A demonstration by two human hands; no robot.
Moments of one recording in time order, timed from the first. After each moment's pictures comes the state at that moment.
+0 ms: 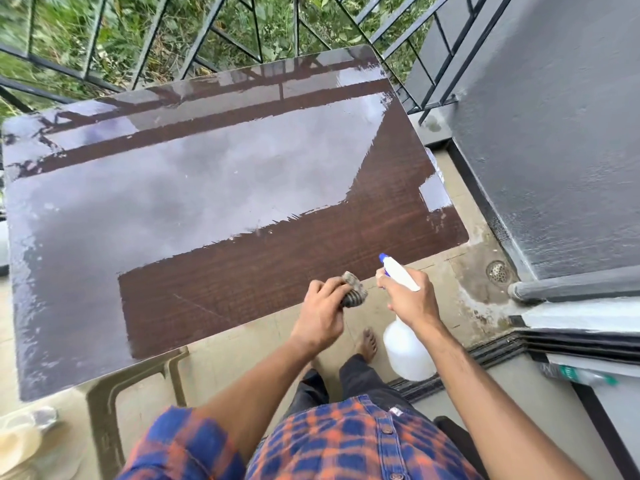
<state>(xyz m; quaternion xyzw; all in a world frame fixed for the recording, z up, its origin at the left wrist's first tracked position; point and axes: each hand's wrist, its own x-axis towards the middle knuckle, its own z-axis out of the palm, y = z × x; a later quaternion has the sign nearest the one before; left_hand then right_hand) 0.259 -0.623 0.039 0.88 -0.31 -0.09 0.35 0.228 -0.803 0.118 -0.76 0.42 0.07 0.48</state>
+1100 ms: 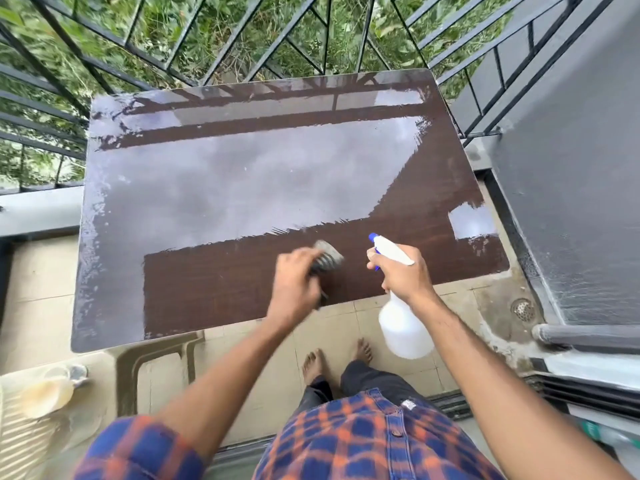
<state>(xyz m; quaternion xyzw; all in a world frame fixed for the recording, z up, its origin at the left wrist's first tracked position) 0.320 -0.527 0.070 0.90 -0.16 0.03 0.40 0.299 -0.735 0.158 -0.78 0.32 0.10 0.54</state>
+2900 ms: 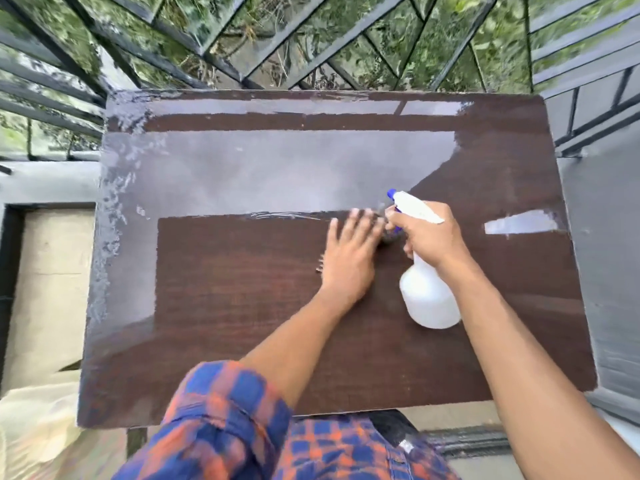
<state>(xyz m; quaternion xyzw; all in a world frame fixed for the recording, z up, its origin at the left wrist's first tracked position) 0.522 -0.551 0.027 0.96 -0.18 0.02 0.20 0.558 -0.685 0.153 -0.81 0.26 0.16 0.50</state>
